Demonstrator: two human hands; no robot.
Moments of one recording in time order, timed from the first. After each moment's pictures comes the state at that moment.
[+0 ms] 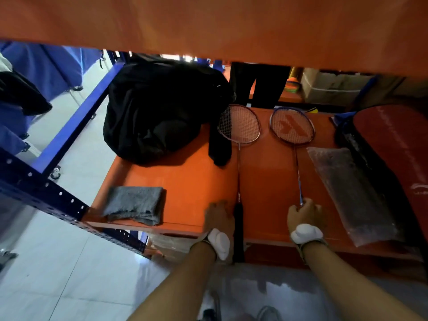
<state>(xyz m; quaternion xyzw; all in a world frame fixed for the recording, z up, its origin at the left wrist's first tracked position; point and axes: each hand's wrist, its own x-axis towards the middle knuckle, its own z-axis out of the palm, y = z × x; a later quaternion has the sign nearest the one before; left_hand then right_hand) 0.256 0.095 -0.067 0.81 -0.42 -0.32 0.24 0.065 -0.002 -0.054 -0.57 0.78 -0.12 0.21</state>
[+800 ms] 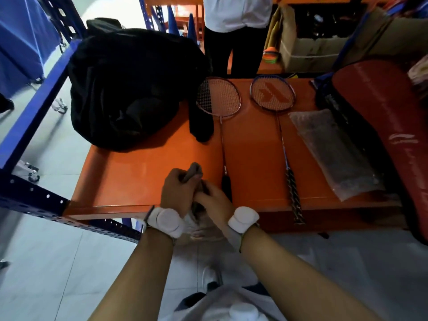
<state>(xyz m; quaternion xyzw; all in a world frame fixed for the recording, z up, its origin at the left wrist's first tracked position) 0.315 0.127 -0.037 0.76 -0.34 -0.34 0.43 0.192 0.108 -0.016 -0.57 0.44 -0.17 0.68</state>
